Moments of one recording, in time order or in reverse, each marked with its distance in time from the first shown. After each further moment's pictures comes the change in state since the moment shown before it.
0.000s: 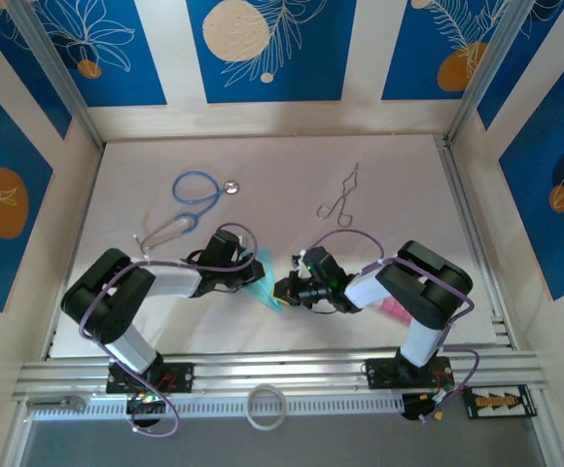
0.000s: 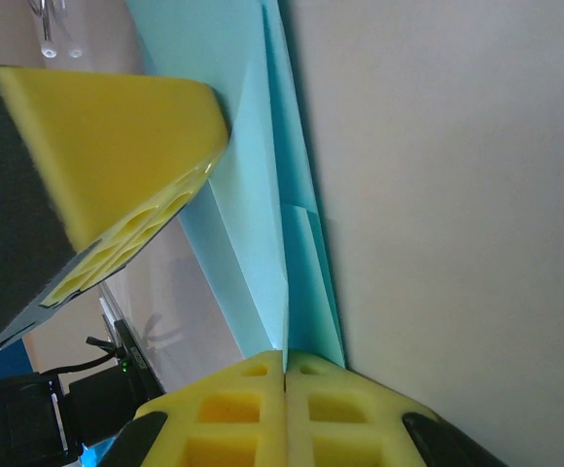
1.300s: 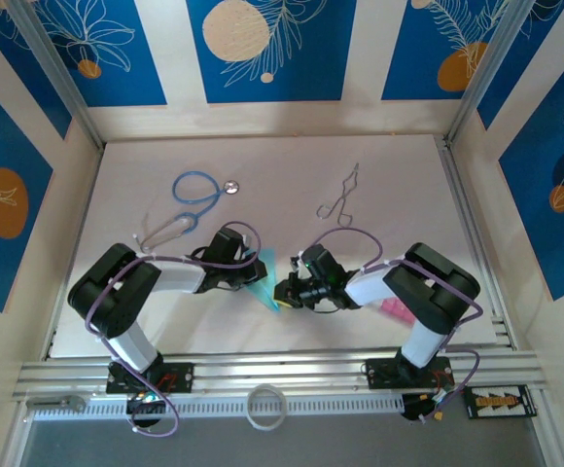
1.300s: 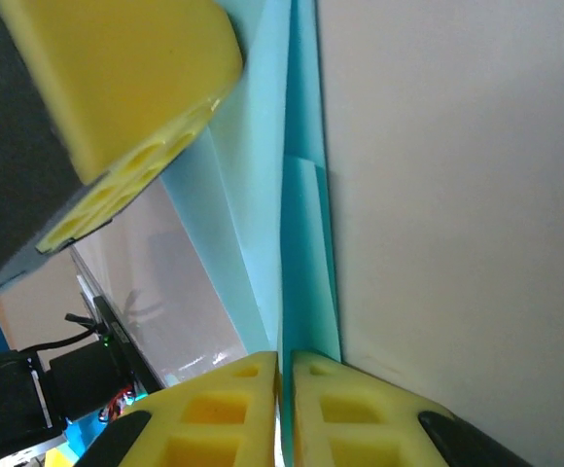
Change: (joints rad) left arm 0.000 0.047 0.045 -0.035 0.015 0.024; right arm -0.002 -0.055 0.036 -0.189 -0.038 -0.057
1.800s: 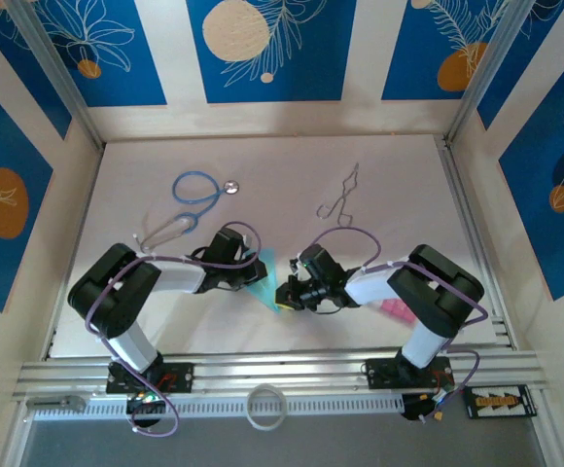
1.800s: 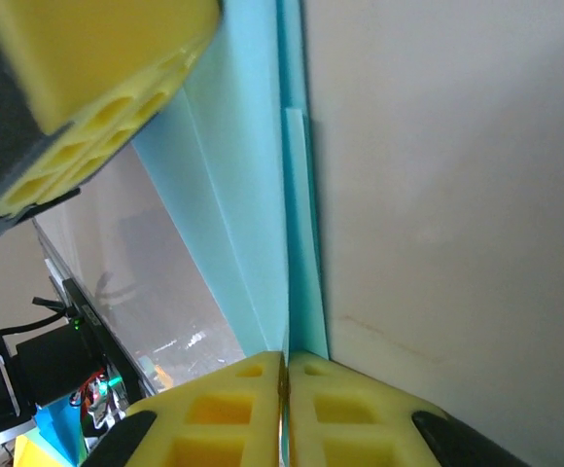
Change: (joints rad) left arm 0.000 0.000 0.000 0.000 0.000 -0.001; right arm 0.013 -0.023 0.028 -0.125 0.004 -0.064
